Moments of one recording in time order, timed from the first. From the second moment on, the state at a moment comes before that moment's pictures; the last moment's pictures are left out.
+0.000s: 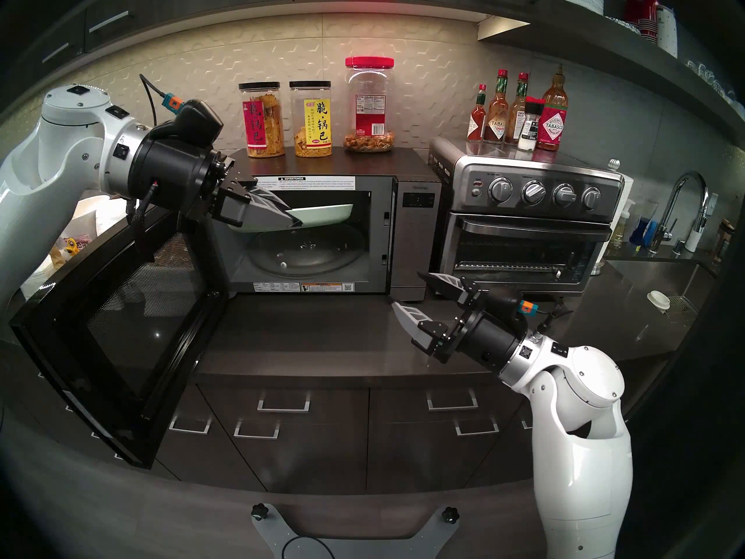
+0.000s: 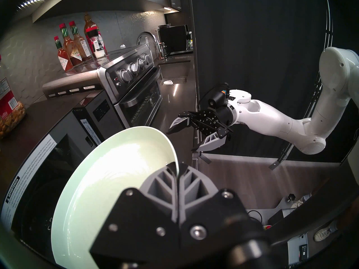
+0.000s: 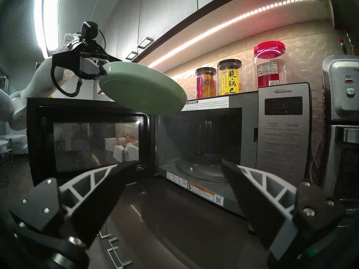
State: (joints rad) left arm 0.52 -0.49 -0.99 -1.96 -0.92 0.81 -1.02; right arm -1.71 -1.39 1.80 -2.09 0.36 0.29 0.99
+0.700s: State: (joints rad) left arm 0.52 -0.49 -0.99 -1.96 -0.92 0.81 -1.02; right arm -1.63 -1.39 1.72 -2.14 0.37 0.37 1.02
